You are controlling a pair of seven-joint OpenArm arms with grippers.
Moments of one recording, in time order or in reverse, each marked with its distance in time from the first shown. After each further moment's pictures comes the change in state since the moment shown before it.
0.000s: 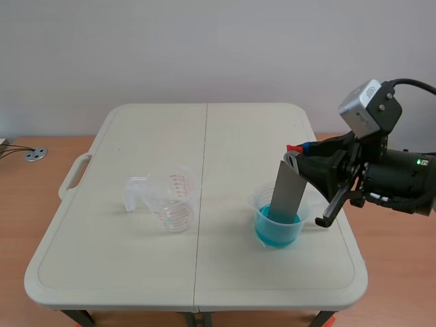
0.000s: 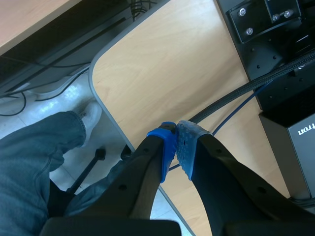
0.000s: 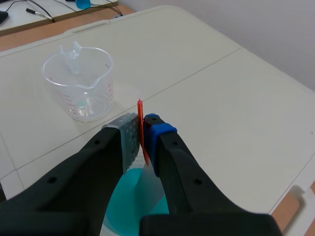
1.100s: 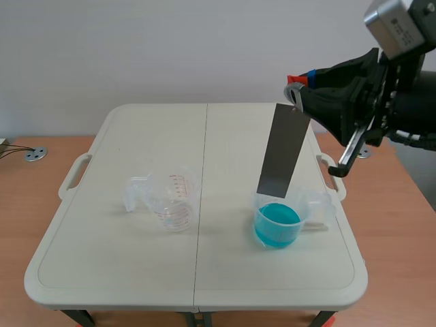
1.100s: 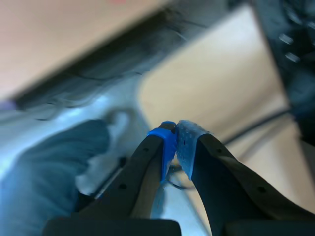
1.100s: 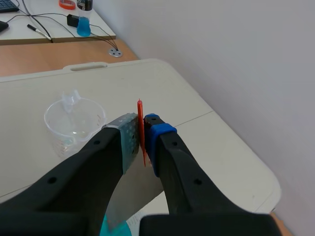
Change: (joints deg) left arm 0.0 -0.8 -9.8 0.4 -0.5 -0.3 -0.2; right arm -0.2 2.3 5.6 17.7 2.9 1.6 -5.6
